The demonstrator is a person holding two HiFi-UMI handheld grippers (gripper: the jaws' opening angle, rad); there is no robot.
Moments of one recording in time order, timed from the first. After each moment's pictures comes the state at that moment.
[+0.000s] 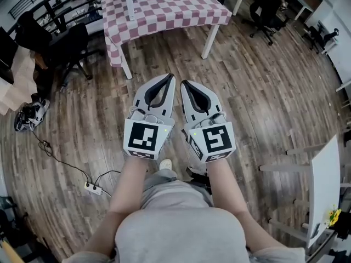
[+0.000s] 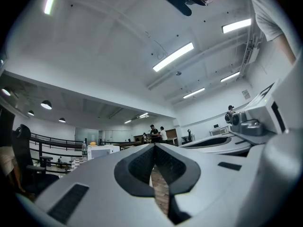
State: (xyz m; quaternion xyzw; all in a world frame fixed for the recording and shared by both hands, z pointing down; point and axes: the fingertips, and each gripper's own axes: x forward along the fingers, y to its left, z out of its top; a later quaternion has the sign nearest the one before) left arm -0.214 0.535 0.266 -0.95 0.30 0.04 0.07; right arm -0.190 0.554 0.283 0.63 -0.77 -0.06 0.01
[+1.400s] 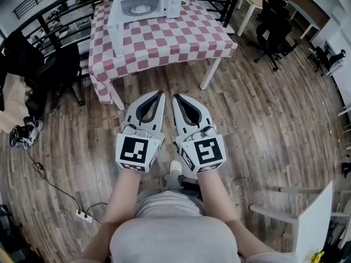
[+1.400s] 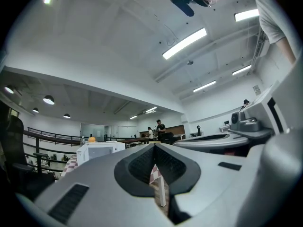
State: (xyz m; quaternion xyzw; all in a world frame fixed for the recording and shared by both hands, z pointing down) left arm -0.078 0.277 0.286 -0.94 0.34 0.02 0.05; right arm -0.046 0.297 0.288 0.61 -0.79 -0.05 -0.02
